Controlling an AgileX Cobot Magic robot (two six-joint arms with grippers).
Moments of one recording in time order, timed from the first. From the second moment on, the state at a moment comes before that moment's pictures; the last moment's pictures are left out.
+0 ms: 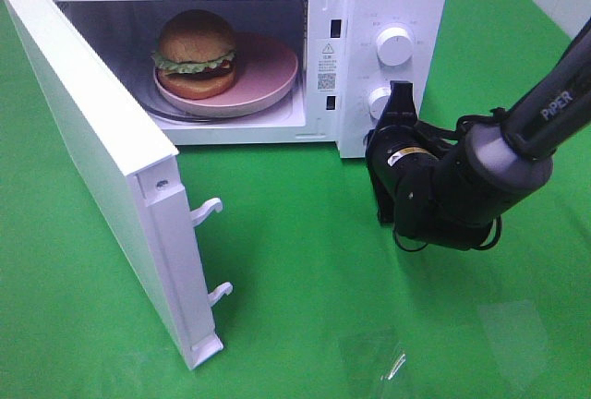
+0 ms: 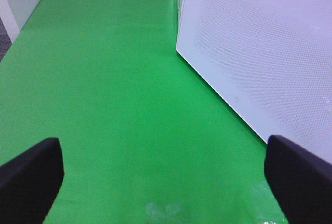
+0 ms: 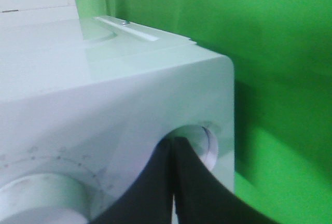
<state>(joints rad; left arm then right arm) 0.01 0.00 -0.52 -0.06 1.08 -0.03 0.57 2.16 -0.85 0.64 -0.96 1.35</state>
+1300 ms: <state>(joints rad) 0.01 0.00 -0.52 -0.06 1.08 -0.03 0.57 1.58 -0.62 0.34 -0.15 0.31</state>
